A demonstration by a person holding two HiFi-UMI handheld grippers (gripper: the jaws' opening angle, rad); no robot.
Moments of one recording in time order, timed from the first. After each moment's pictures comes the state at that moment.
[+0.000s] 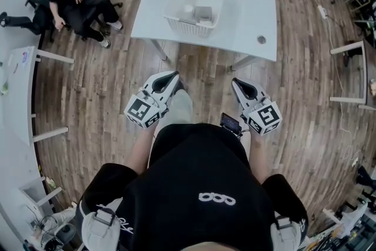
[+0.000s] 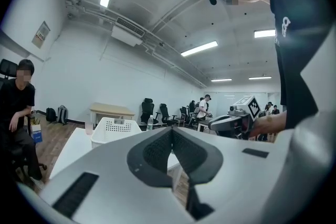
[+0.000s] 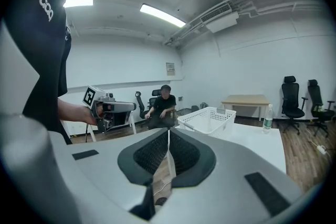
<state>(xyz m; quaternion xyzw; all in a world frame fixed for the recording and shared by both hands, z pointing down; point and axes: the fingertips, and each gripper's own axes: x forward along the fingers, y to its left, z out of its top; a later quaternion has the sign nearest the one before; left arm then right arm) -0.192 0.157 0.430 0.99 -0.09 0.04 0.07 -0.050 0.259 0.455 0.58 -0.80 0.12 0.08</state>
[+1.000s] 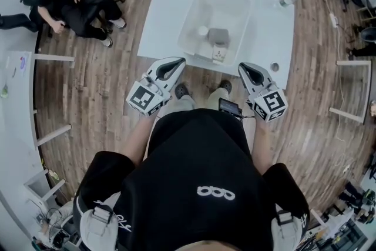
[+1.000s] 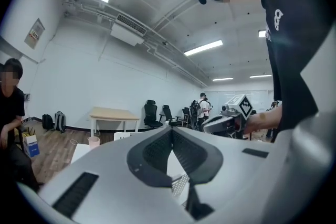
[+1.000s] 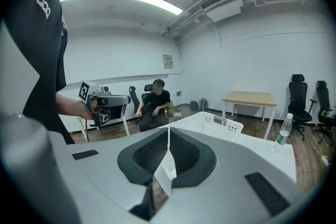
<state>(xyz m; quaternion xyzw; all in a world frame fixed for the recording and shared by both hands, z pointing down) -0.117 -0.058 0.414 0.99 -0.08 0.03 0.06 0.033 0.028 0.456 0.57 -0.80 0.14 0.12</state>
